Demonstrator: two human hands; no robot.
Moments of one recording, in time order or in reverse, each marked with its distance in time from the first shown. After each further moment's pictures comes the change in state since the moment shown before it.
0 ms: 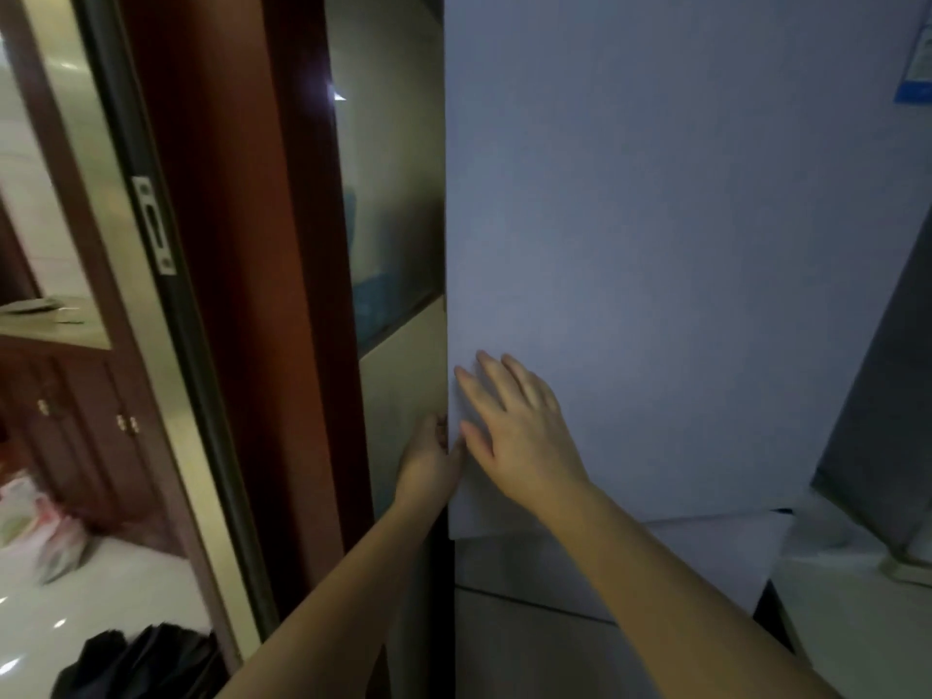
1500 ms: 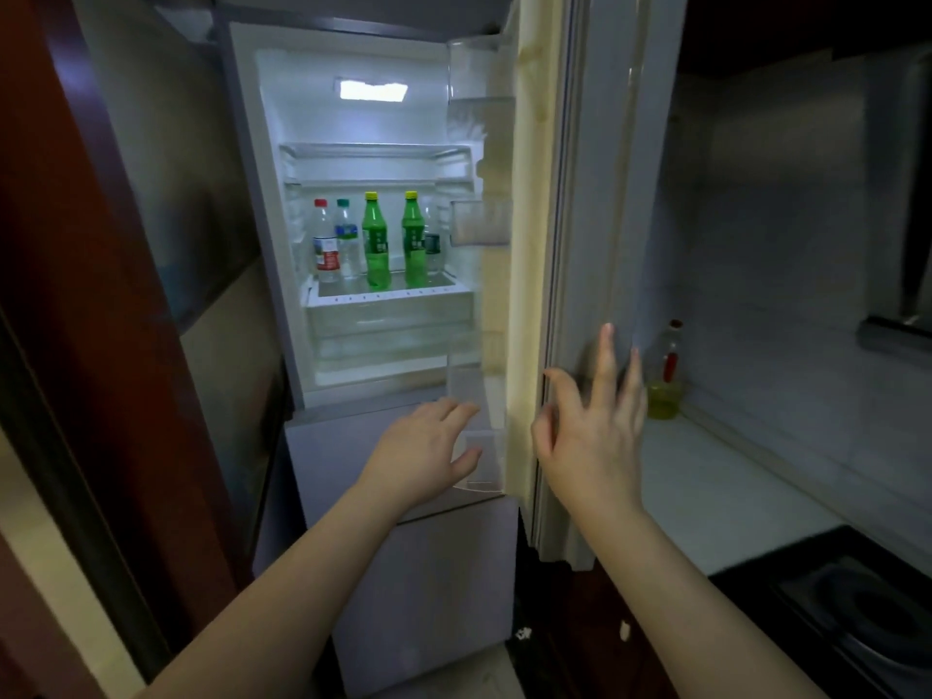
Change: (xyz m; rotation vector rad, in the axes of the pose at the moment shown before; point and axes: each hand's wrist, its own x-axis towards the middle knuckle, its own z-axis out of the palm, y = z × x) left_hand -0.201 0.106 -0.016 0.518 -0.496 1.027; right_hand -0.243 -0.050 -0.193 -0.488 0.278 0.769
